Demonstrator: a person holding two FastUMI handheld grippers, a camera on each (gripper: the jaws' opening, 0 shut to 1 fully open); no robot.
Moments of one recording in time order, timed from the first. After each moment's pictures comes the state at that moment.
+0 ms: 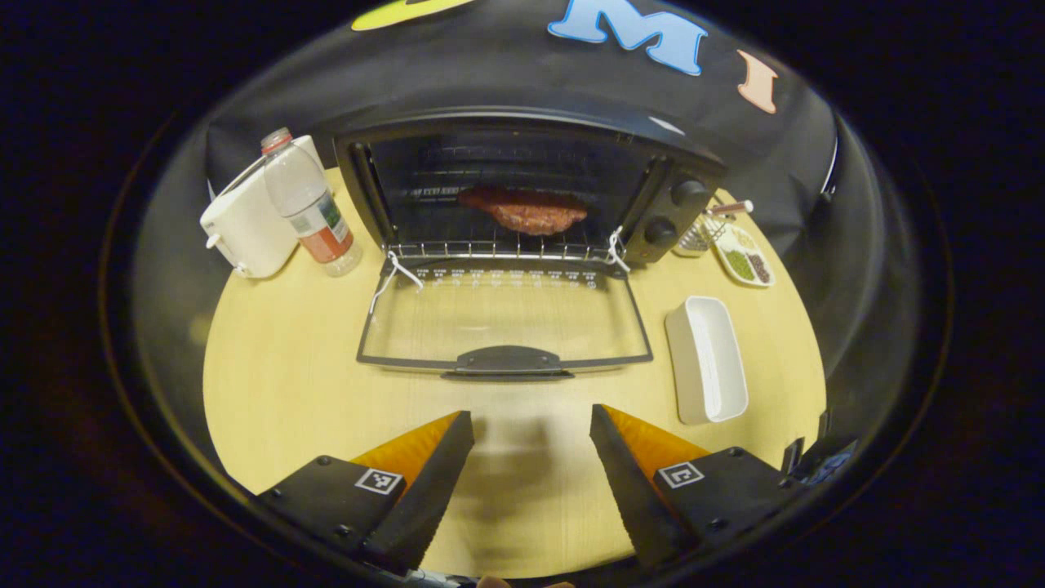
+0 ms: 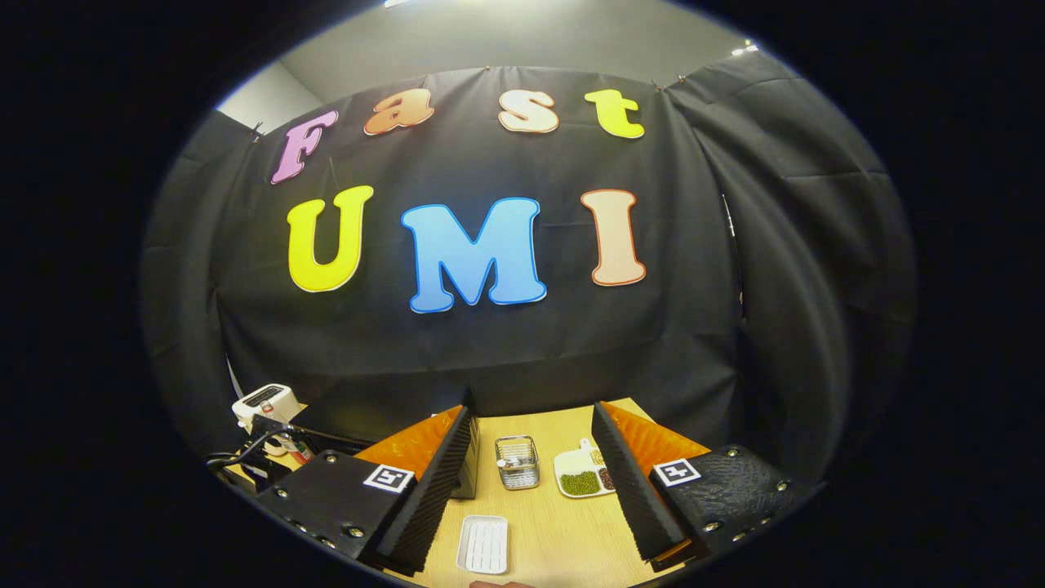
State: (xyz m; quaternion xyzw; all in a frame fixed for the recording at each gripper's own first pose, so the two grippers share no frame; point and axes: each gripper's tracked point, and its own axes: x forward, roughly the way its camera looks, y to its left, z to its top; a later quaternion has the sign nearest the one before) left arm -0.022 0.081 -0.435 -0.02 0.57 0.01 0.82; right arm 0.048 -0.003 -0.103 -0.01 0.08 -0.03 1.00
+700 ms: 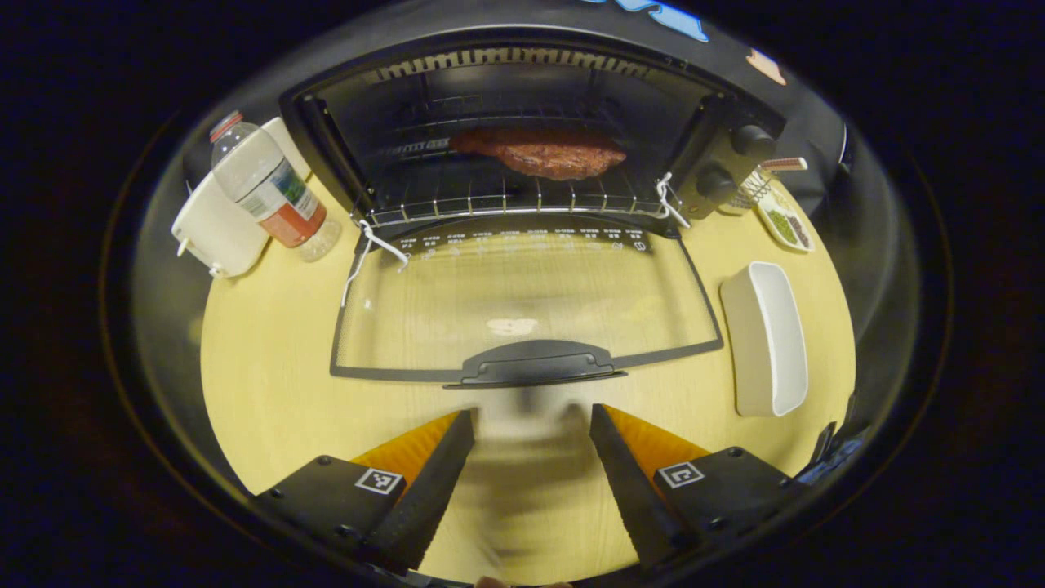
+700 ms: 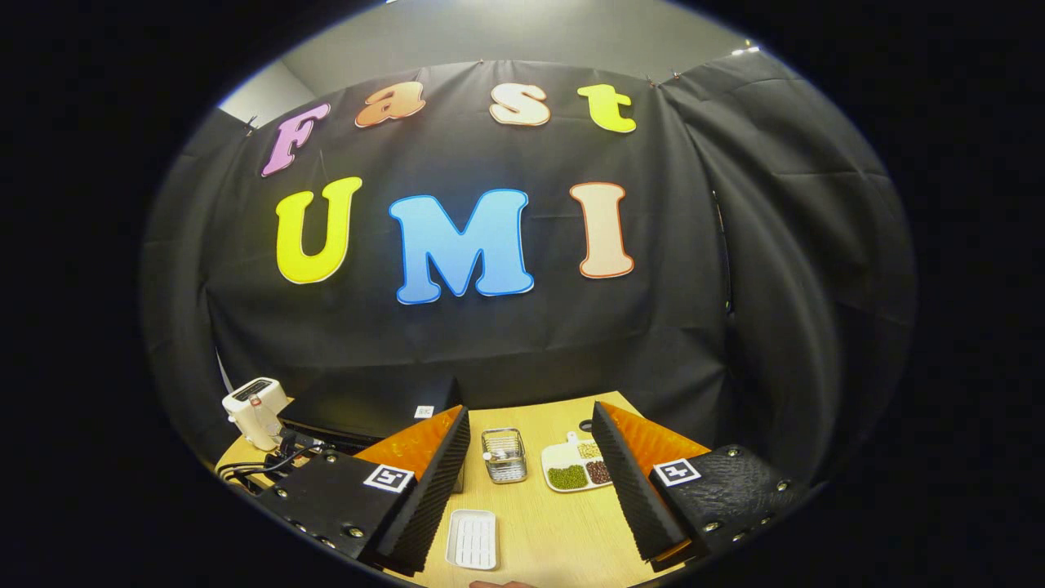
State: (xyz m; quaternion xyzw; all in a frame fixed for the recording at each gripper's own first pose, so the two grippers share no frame) left arm -0.006 0.100 -0.486 0.02 0.62 0.00 0.78; right arm 0.044 -0.013 -0.110 -0.02 0.09 -0.05 0.99
